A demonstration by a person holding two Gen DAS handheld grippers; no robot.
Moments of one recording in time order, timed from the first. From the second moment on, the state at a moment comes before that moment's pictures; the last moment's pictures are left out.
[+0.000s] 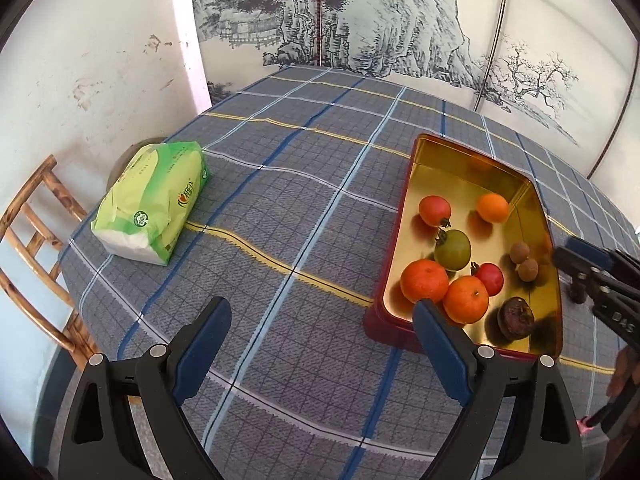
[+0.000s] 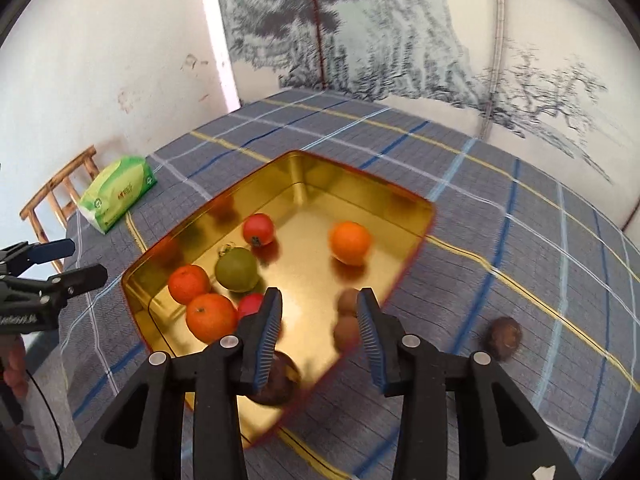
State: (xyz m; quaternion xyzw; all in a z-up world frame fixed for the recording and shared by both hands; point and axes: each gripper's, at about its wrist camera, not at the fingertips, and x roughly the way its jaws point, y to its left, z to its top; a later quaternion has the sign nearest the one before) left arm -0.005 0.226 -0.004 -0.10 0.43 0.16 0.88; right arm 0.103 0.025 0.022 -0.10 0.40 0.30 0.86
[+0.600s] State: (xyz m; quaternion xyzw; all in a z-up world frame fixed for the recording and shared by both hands) left arm 0.004 0.192 0.005 -0.08 0.44 0.13 0.89; right arm 0.098 -0.087 -0.016 -0.06 0.45 0.21 0.87
